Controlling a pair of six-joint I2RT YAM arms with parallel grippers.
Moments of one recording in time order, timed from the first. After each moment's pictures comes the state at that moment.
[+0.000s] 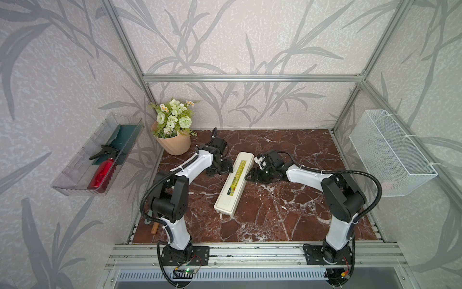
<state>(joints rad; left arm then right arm) -0.34 1.80 1.35 -0.86 0.06 -0.49 0.60 1.86 1.16 -0.21 -0.50 0.67</state>
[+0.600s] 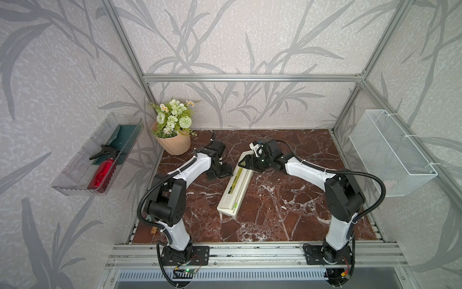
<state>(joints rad) -0.34 1.75 1.27 -0.85 0.19 -0.49 0.62 1.86 1.37 -0.19 -0.52 0.71</state>
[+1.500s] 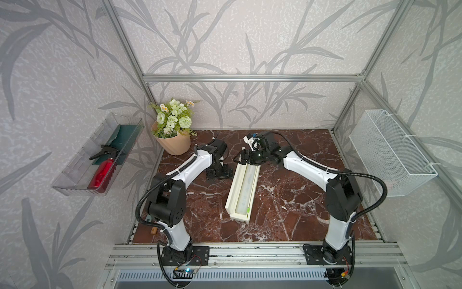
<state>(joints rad) -0.34 1.74 1.40 -1.08 0.14 -0.42 0.64 1.89 1.55 -0.35 -0.55 0.57</state>
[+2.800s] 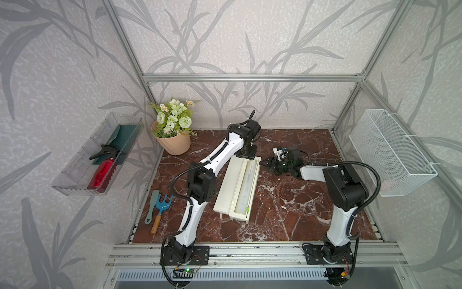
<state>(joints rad) -0.59 2.27 2.28 -1.30 -0.05 -0.33 0.30 1.96 0.99 0.33 -0.76 0.84</state>
